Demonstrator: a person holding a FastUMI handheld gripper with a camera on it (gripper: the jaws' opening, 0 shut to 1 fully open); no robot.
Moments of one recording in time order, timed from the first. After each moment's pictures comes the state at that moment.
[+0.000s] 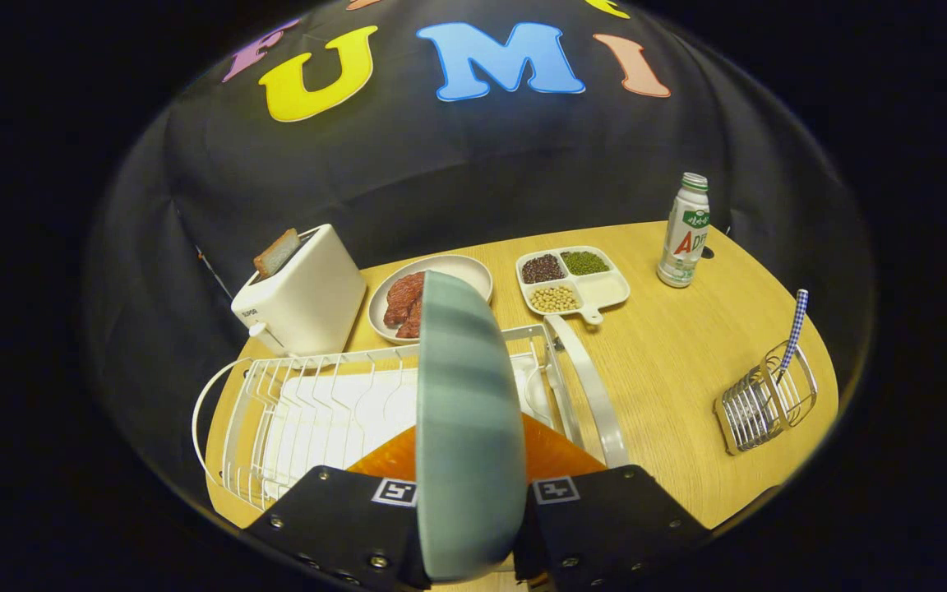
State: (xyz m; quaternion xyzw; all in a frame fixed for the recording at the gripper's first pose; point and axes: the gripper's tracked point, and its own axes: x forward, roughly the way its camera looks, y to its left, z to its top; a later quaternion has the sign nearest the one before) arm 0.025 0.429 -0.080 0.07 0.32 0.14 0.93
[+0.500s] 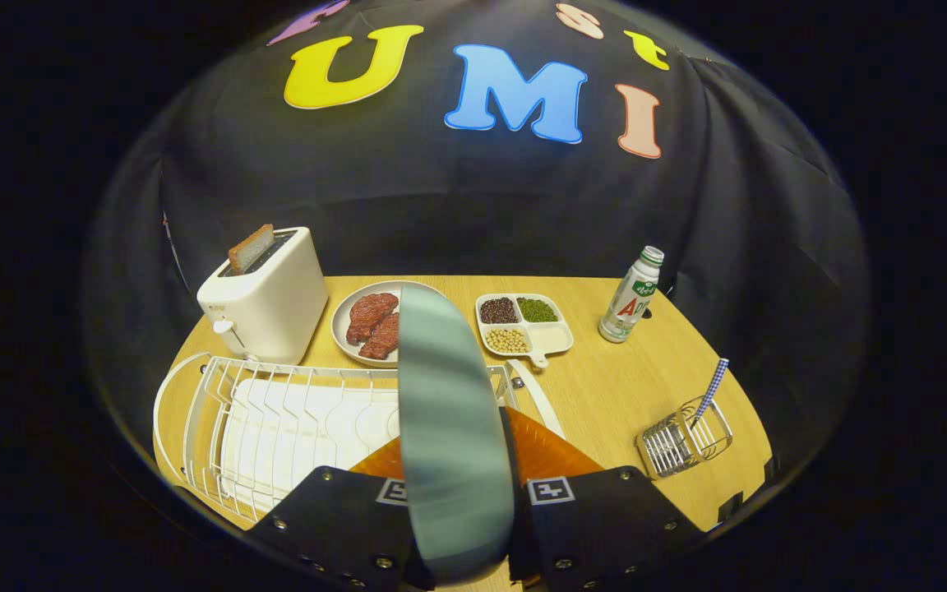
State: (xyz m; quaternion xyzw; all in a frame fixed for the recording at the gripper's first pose) arm 0.013 0.422 -0.032 -0.04 0.27 0.06 0.96
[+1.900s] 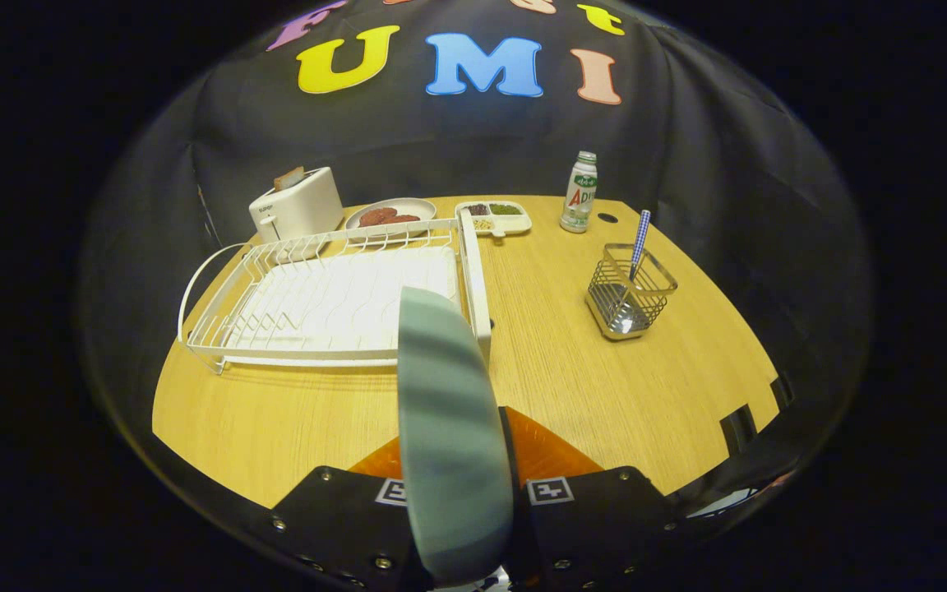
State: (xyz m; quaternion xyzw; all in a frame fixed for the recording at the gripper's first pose) arm -0.170 0.324 -0.136 0.01 0.35 0.10 0.93
